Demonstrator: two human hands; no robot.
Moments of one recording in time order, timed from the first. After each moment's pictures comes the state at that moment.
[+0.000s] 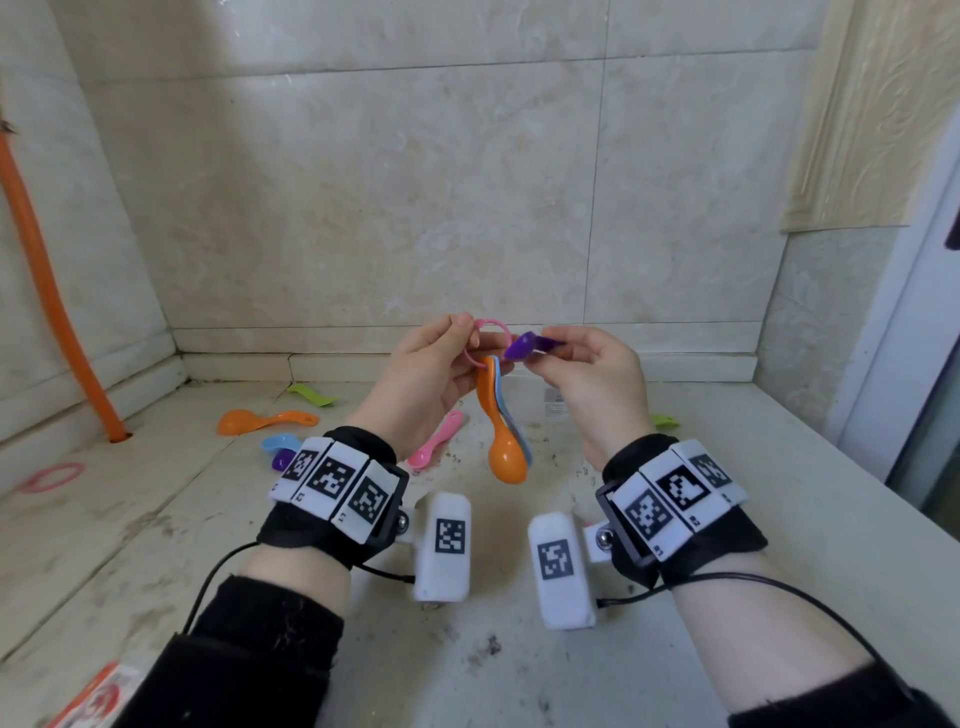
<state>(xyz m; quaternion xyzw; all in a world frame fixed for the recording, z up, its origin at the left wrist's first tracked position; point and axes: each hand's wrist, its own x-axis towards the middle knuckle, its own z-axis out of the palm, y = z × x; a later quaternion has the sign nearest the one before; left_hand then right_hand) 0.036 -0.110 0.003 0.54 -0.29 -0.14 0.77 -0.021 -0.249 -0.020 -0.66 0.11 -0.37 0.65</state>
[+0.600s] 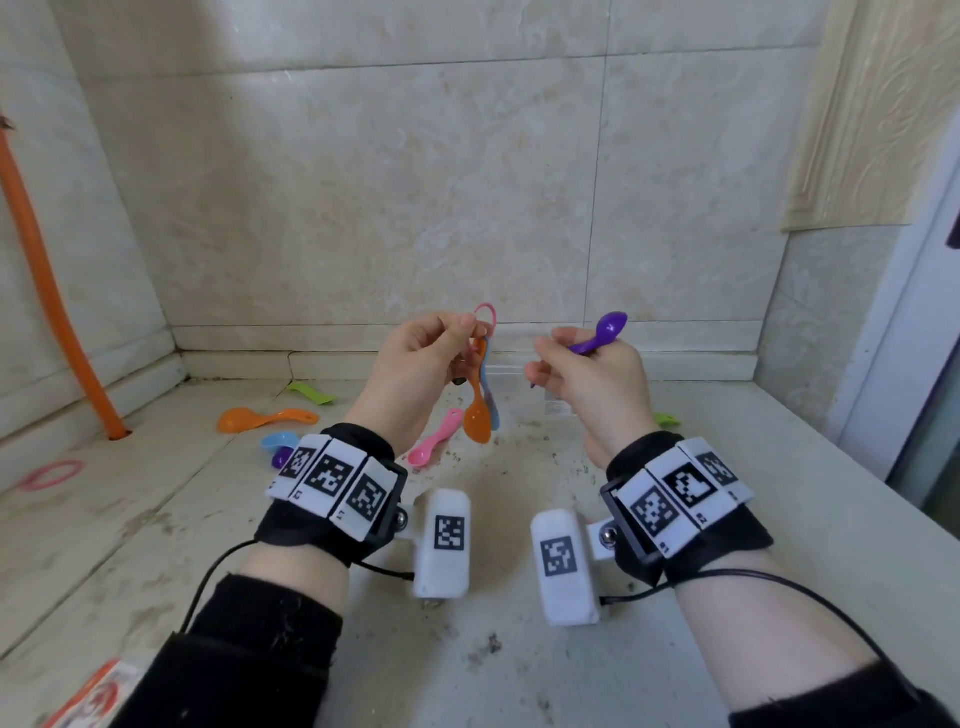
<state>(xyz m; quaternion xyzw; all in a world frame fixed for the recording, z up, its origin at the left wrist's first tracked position) 0.041 -0.106 0.002 0.63 -0.30 -0.04 0.72 -0.026 -0.246 -0.013 -0.58 0.13 -0.33 0.73</state>
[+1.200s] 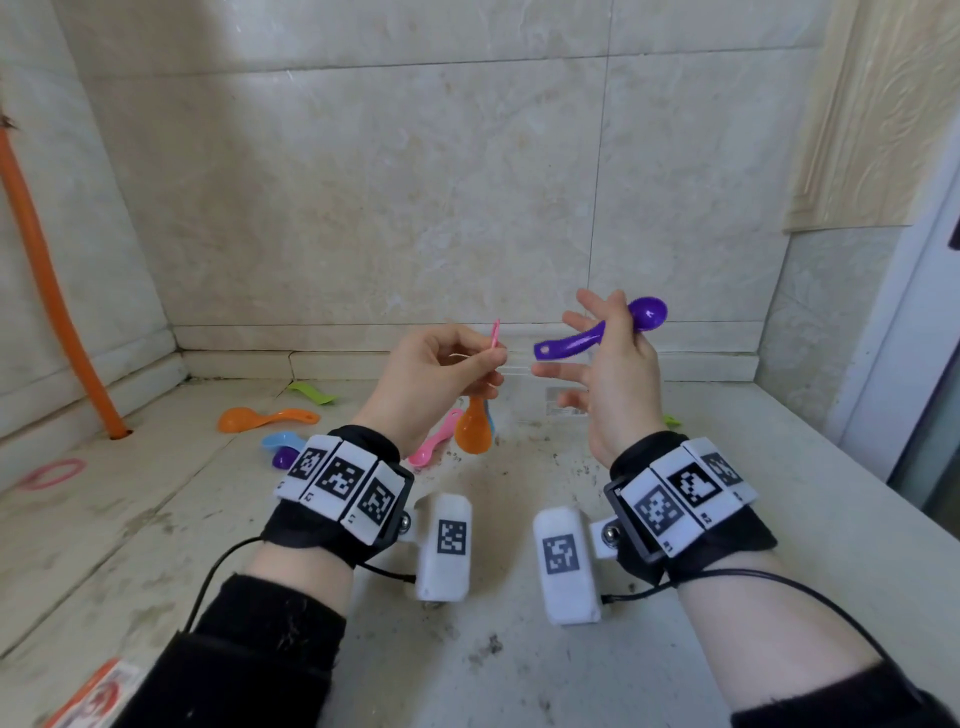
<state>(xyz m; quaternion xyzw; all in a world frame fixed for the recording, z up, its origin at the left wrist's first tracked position) 0.039 -0.106 -0.003 0.67 -0.32 -0.05 0.67 -0.032 -0.243 -0.005 -0.55 0.12 -0.36 0.74</state>
